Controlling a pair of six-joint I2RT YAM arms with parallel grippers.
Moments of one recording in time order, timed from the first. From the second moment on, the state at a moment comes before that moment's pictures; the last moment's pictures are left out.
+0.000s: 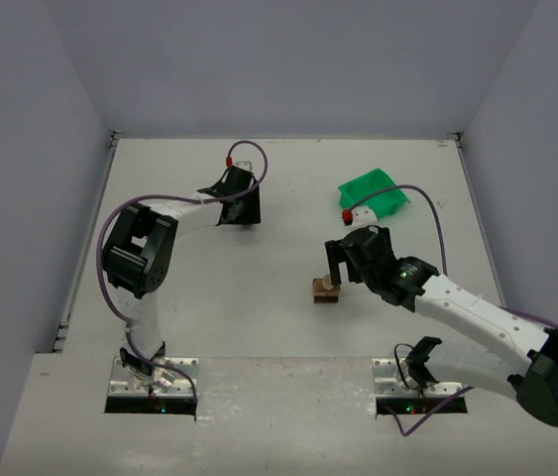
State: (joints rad) left arm -0.41 1.93 1.23 -0.22 -0.14 -0.41; right arm 0.76 1.05 0.68 -0.46 0.44 0.34
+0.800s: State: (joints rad) left arm -0.41 1.96 1.27 -0.24 -0.16 -0.41; right arm 0.73 1.05 0.68 -0.46 0.42 0.34
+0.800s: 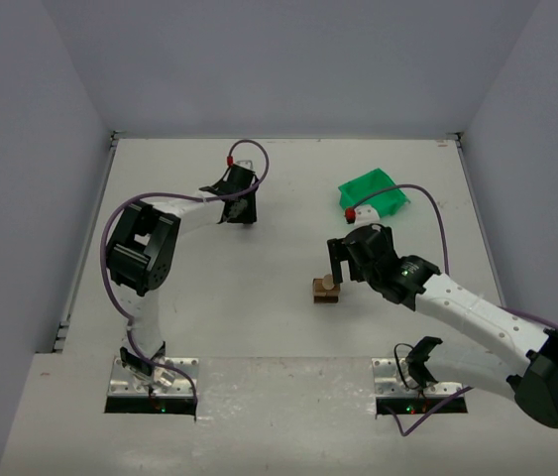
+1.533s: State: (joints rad) left arm -0.36 1.37 0.68 0.56 0.45 -0.72; right arm 0.73 0.90 0.48 0.07 -0.02 0.25
